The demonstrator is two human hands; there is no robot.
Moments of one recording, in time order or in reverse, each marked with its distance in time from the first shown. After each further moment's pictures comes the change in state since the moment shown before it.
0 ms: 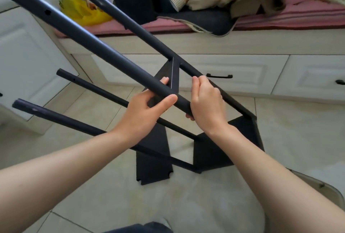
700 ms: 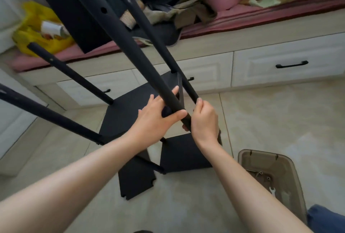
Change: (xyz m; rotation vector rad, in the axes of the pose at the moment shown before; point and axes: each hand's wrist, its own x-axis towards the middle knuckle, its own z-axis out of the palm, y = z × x) left_hand 0.004 0.060 0.092 0.312 -0.307 0.060; right_hand -0.047 0.071 -0.057 0.226 0.357 0.356
